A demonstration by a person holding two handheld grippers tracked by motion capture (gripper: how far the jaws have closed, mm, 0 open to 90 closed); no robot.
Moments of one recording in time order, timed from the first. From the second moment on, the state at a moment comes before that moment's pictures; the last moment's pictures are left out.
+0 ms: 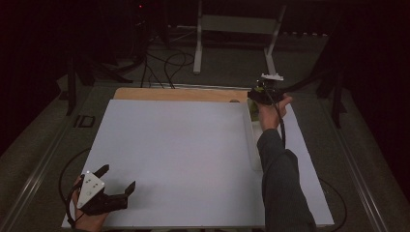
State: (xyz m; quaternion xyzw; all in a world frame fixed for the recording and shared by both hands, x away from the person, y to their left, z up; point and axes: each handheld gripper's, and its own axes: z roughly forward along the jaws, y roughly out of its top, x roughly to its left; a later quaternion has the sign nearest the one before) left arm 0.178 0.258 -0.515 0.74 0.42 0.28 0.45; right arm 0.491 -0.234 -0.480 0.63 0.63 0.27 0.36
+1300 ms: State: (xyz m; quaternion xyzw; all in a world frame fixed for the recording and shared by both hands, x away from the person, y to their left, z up) left arm 0.179 0.258 -0.516 0.74 0.43 0.28 0.45; right arm 0.495 -0.241 -0.480 0.63 0.64 0.30 0.33
